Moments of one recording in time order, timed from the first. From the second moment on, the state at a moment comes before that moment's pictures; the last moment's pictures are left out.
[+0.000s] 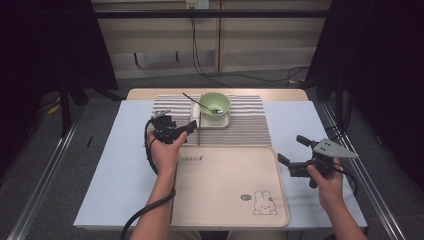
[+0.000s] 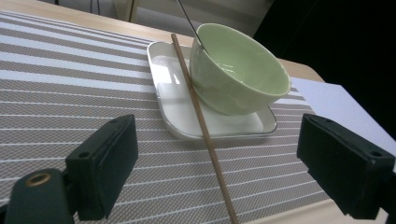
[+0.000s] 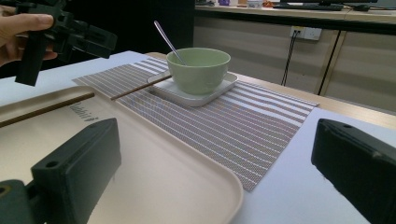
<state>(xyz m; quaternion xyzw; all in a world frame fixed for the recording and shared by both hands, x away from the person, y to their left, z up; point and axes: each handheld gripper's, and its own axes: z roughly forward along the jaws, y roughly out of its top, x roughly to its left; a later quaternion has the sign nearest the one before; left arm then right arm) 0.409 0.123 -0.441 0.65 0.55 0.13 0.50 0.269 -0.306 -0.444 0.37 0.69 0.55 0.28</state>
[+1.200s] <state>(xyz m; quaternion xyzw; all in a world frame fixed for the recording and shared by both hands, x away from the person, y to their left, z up) 0.450 0.096 -0.454 0.69 0.54 0.14 0.46 0.269 -0.307 -0.443 0.37 0.69 0.55 0.28</state>
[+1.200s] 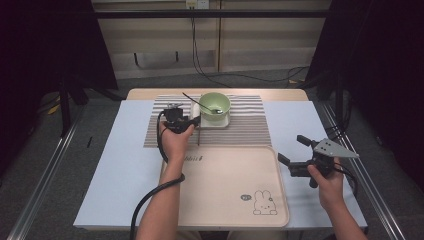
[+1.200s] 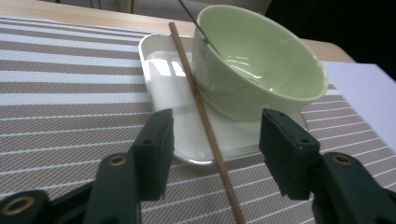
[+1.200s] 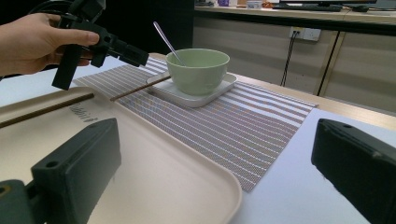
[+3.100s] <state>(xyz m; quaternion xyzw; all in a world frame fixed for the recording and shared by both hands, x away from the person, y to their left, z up) 0.486 0.074 -0.473 0.65 0.65 0.07 0.39 0.271 -0.307 -0.444 0.36 0.69 0.56 0.28</state>
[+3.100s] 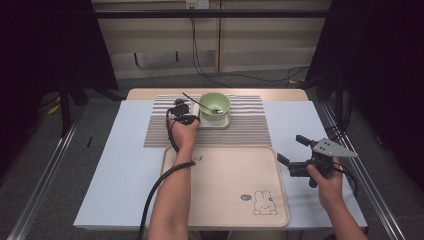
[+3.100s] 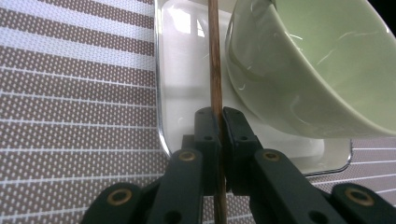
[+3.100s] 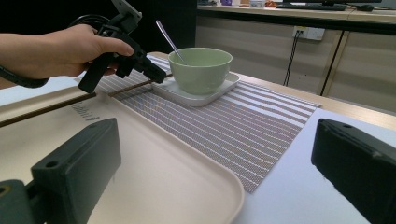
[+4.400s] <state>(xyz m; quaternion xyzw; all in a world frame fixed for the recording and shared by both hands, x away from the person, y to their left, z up) 0.441 0.108 -0.440 0.60 0.67 0.06 0.43 0.276 -0.304 -0.447 0.36 0.70 0.55 0.28</state>
